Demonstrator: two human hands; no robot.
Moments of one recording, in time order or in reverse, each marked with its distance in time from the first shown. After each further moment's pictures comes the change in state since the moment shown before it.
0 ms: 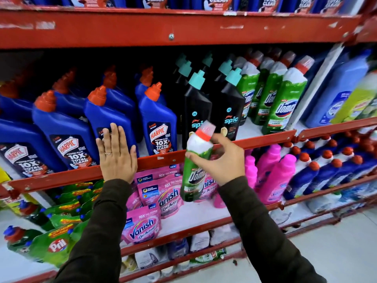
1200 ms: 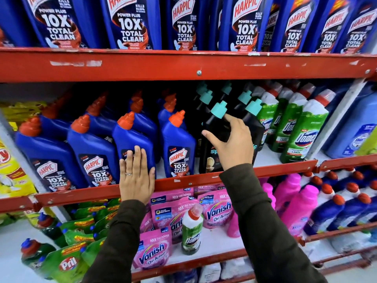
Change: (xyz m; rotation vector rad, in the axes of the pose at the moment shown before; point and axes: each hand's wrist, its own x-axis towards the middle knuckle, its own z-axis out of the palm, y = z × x) left_hand 0.003 -0.002 0.001 -0.022 0.031 0.056; right_hand 0.090 -0.044 0.023 -0.216 0.198 -0.138
